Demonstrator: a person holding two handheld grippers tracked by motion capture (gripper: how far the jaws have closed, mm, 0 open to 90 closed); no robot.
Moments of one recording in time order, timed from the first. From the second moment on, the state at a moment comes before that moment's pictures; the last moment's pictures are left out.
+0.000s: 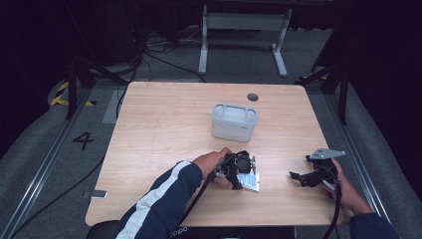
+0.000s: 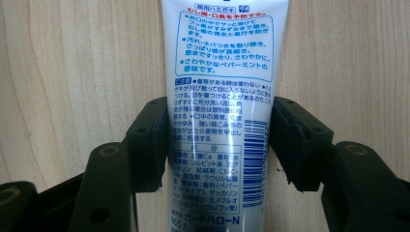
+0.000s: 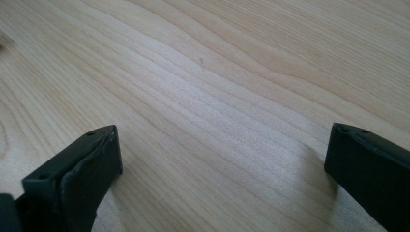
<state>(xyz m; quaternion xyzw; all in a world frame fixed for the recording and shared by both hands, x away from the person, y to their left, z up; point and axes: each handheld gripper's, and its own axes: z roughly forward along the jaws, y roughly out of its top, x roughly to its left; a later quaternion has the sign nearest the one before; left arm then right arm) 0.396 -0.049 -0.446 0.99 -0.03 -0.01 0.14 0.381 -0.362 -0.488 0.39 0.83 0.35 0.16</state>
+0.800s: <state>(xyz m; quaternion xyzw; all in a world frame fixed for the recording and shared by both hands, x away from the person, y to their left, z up) 0.397 -0.026 -0.418 0.97 0.01 0.05 0.22 0.381 -0.362 -0.488 0.39 0.83 0.35 0.16</state>
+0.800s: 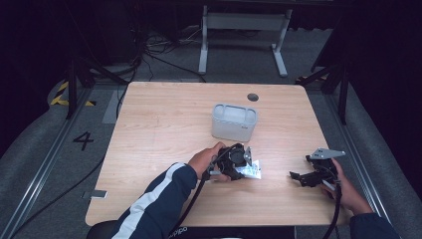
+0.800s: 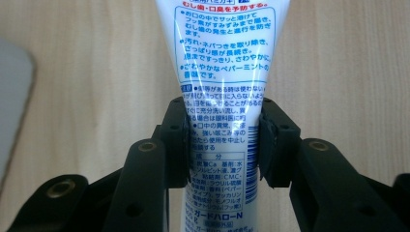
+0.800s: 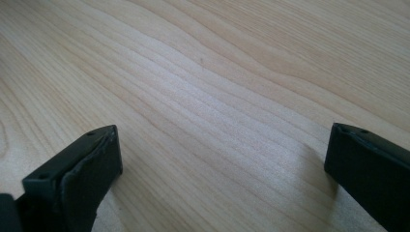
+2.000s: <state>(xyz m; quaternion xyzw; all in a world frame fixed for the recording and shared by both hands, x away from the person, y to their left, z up) 0.414 0.046 -0.364 0.90 0.12 0.10 0.40 0.380 -0.362 -0.488 0.39 0.83 0.35 0.16</state>
